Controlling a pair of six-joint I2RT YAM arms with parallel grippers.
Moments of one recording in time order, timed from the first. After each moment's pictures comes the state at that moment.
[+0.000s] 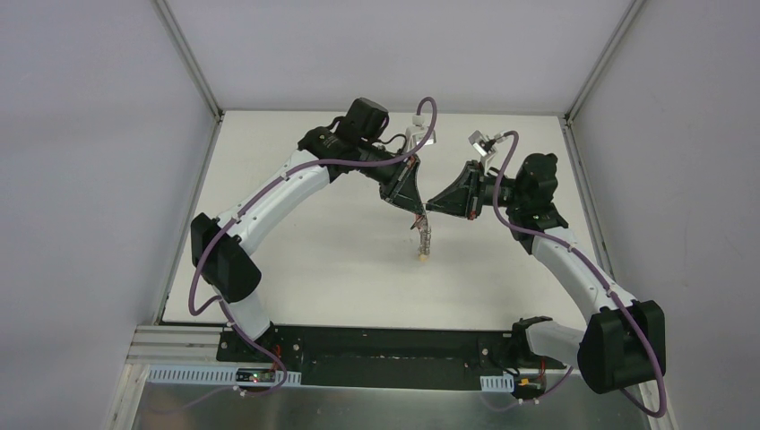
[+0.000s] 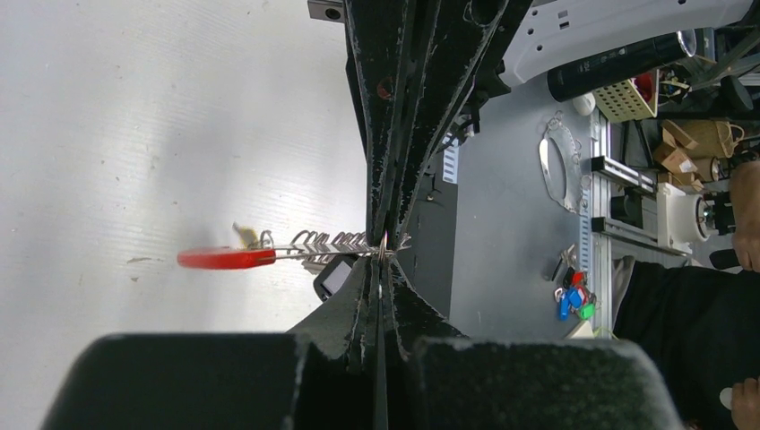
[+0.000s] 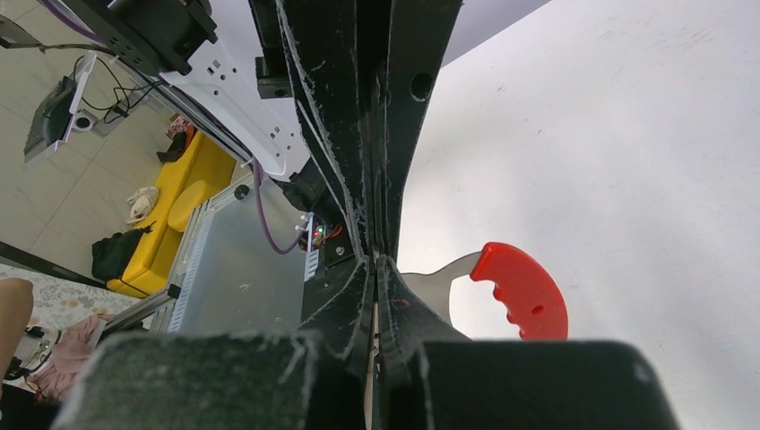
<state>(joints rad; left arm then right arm) -0.69 1.72 1.75 -0.78 0.95 -0.01 0.27 1.17 0.79 0.42 -1.23 0.61</state>
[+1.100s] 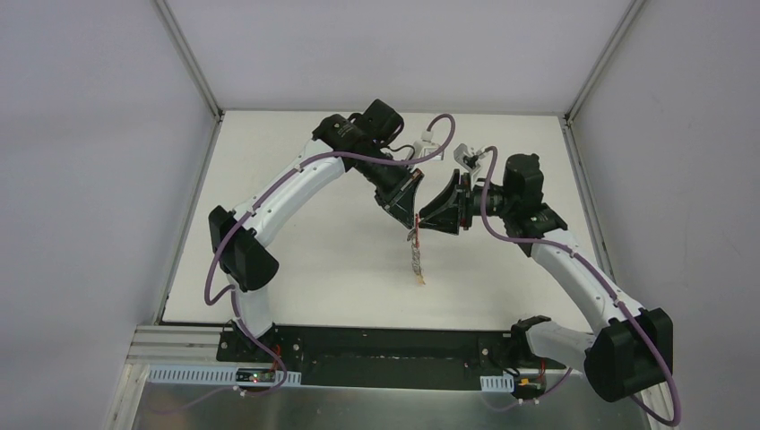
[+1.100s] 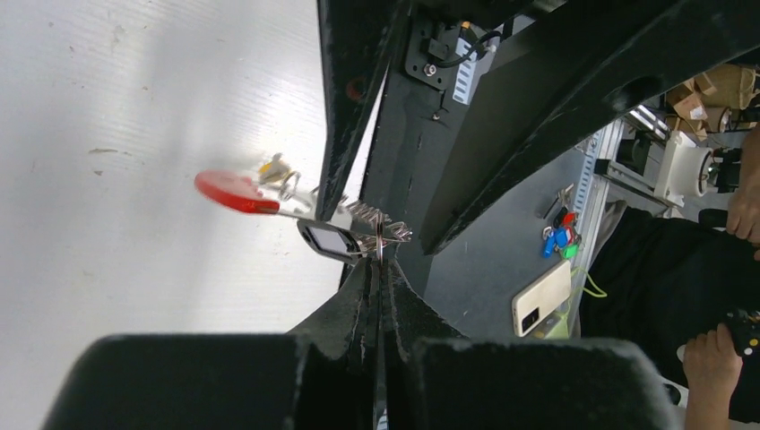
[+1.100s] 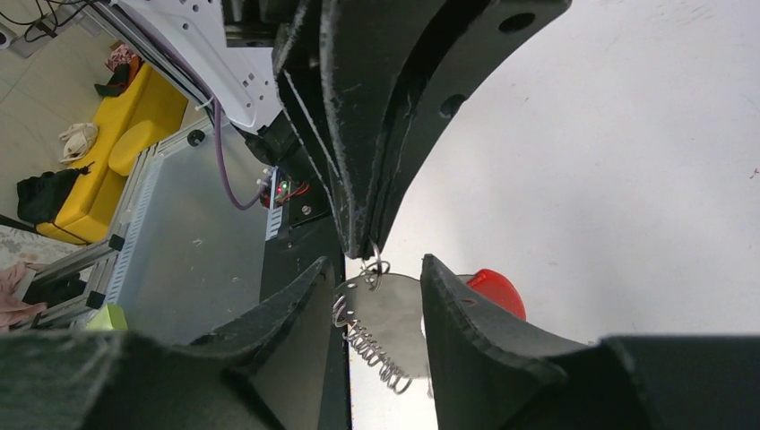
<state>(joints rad) -0.73 1.85 1.98 -1.22 0.81 0.12 0.36 1.13 0.84 0.04 -1.16 0.21</state>
